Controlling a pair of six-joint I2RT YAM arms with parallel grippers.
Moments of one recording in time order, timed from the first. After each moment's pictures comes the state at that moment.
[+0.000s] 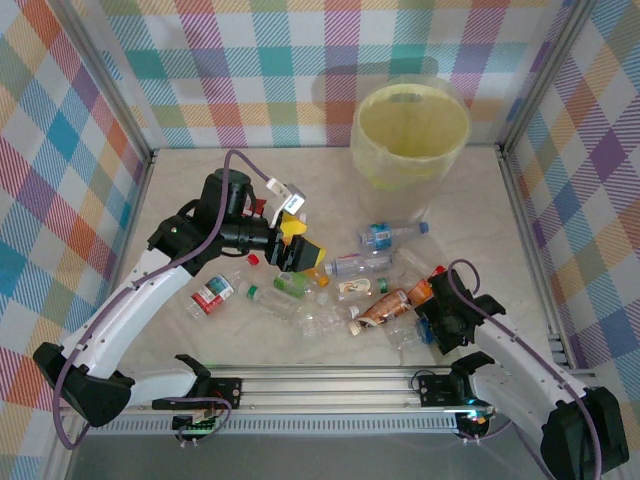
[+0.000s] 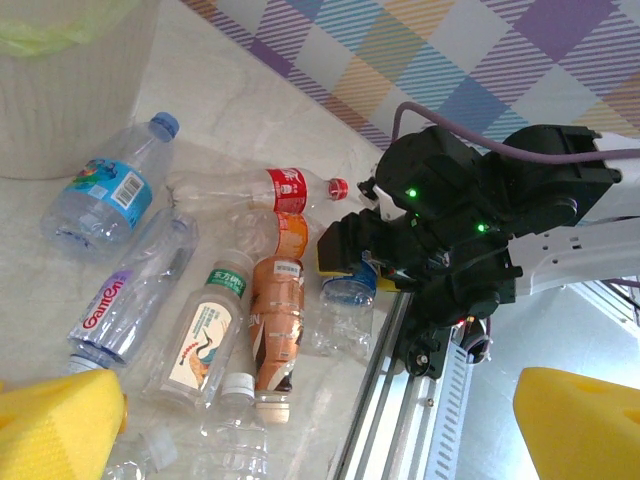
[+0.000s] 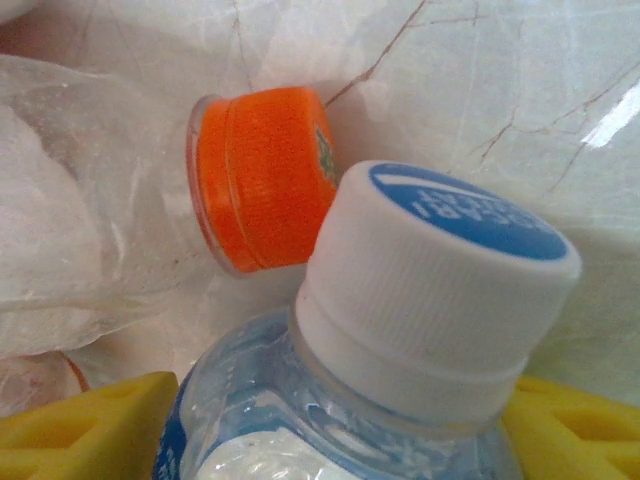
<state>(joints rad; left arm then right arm) -0.59 1.20 1.34 -0.75 0.67 -0.07 0.40 0.83 0.41 -0.86 0.00 1.41</state>
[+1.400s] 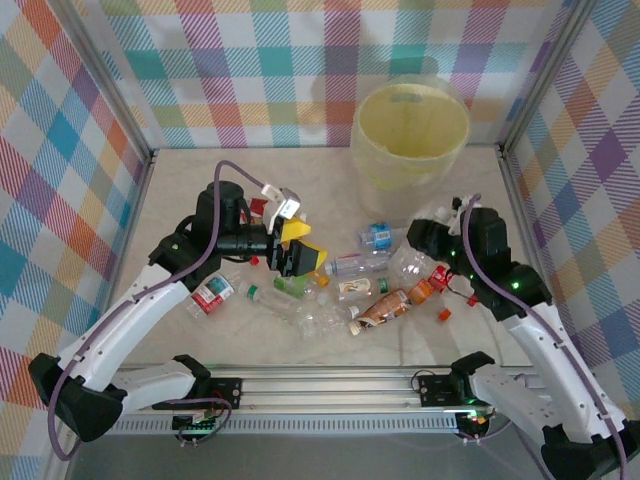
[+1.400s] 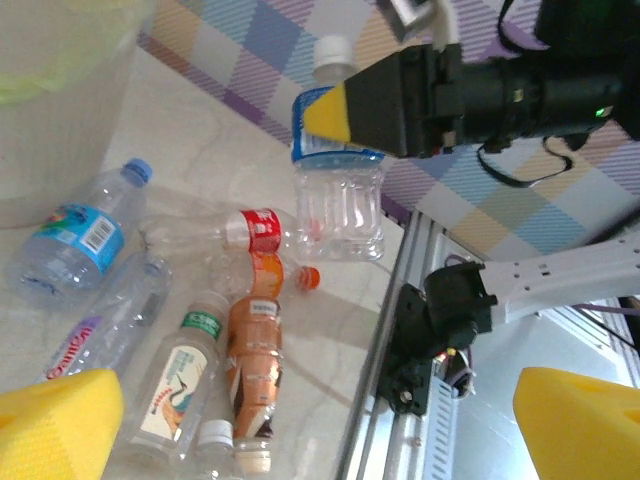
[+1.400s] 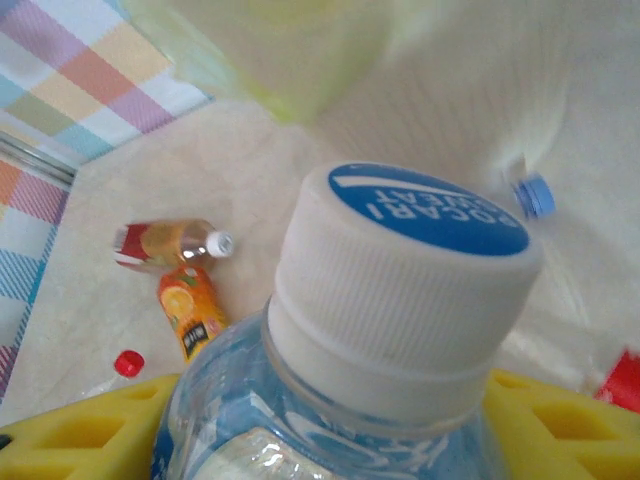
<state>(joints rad) -0.59 1.11 1.16 -0.48 0.71 -0.17 0.40 0.85 1.02 -0.70 0.02 0.58</state>
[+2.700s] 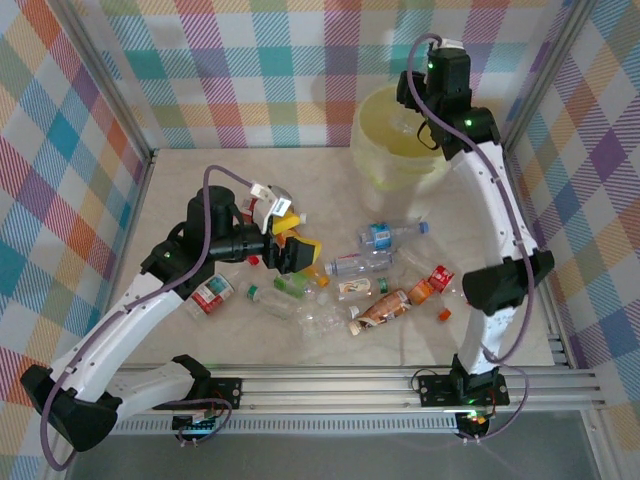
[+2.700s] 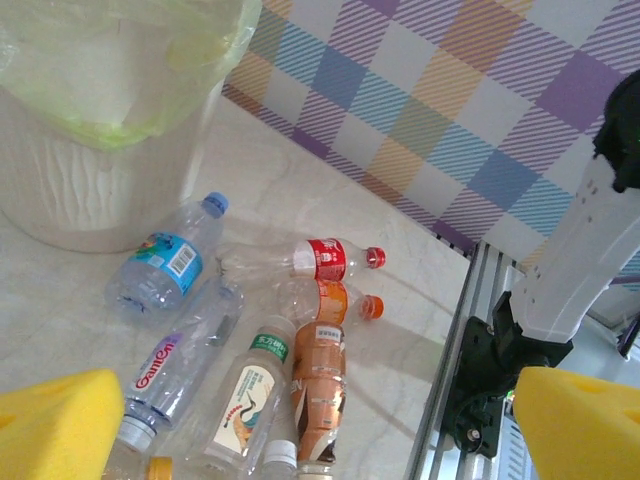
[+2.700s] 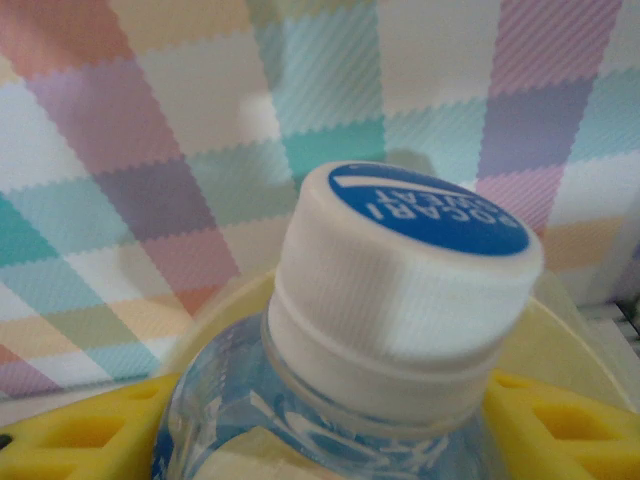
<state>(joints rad) -0.59 1.06 1.13 -0.45 0.56 -0.15 0.30 1.90 2.32 -0.76 0.30 0.26</state>
